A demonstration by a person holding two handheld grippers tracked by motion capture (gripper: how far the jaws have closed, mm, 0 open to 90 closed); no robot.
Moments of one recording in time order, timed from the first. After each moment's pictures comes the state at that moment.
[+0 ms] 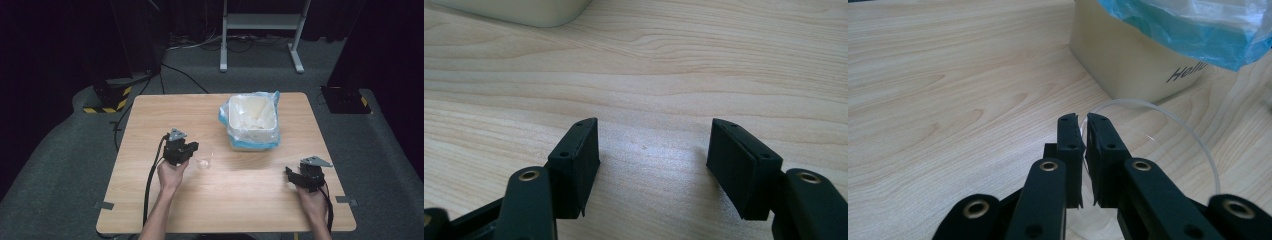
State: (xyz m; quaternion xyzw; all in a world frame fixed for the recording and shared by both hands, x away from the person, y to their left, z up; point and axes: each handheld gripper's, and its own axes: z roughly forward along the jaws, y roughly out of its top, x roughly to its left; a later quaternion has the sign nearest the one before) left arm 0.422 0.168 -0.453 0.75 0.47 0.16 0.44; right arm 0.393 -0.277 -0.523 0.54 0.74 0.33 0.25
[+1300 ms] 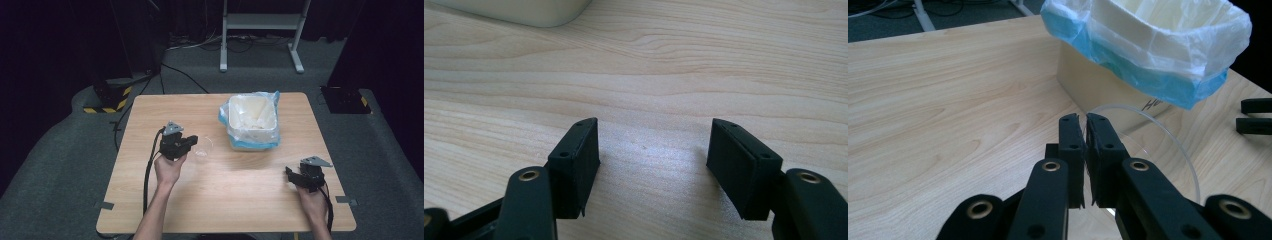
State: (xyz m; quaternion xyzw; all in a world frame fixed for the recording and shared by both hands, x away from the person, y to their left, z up) left arm 0.422 0.173 -0.419 0.75 0.45 0.16 0.46; right arm 0.393 -0.277 -0.523 0.54 0.74 0.33 0.25
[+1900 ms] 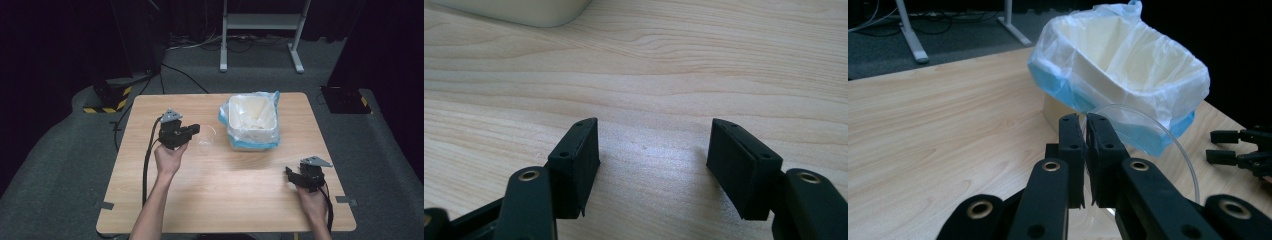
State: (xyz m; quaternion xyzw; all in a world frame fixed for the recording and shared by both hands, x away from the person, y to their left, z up) left arm 0.435 0.171 -0.382 0.74 0.43 0.15 0.50; right arm 0.393 -0.277 -0.523 0.54 0.74 0.33 0.25
